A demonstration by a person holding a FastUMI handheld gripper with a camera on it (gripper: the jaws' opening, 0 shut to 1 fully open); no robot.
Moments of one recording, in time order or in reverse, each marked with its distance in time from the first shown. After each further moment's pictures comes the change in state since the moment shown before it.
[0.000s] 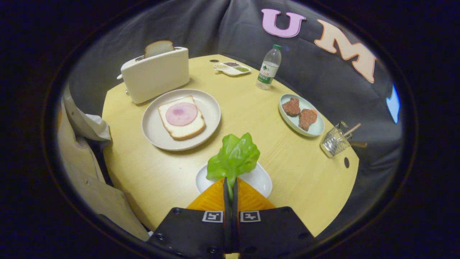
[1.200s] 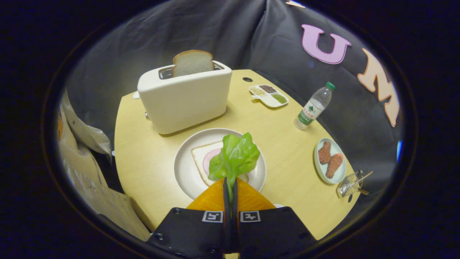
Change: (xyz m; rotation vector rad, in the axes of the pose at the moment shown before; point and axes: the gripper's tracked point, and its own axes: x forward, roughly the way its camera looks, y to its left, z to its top) arm 0.042 0.101 0.114 -0.126 -0.061 0.122
